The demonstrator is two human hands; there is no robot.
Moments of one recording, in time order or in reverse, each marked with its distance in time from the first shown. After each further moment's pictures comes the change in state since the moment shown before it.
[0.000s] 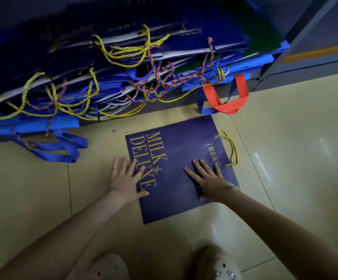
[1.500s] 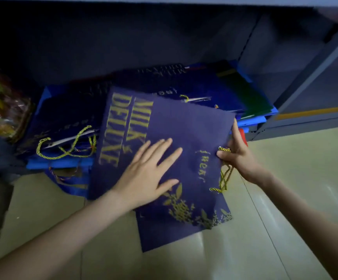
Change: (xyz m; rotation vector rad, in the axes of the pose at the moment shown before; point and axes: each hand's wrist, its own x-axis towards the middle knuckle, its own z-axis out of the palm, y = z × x) left_hand -0.072 -0.071 -0.162 -0.328 1.006 0.306; right_hand -0.050 0.037 -0.222 1.515 0.612 -0.182
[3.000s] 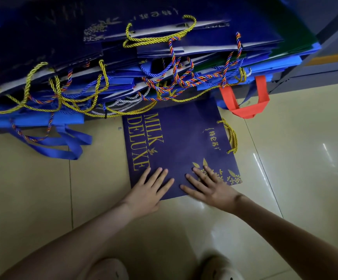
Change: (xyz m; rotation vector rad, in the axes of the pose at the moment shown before) left_hand -0.110 0.034 0.189 0.135 -0.628 0.110; right_hand -0.069 0.237 0.033 -1.760 -0.551 -0.699
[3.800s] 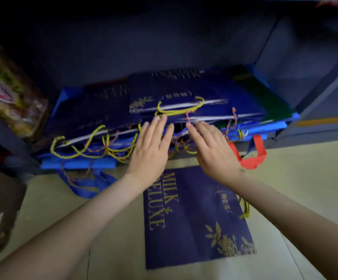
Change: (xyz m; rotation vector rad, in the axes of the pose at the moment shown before) left_hand 0.009 -0.101 -0.191 0.112 0.813 -0.414; right_hand 0.105 0.110 -0.199 0.185 0.537 0.459
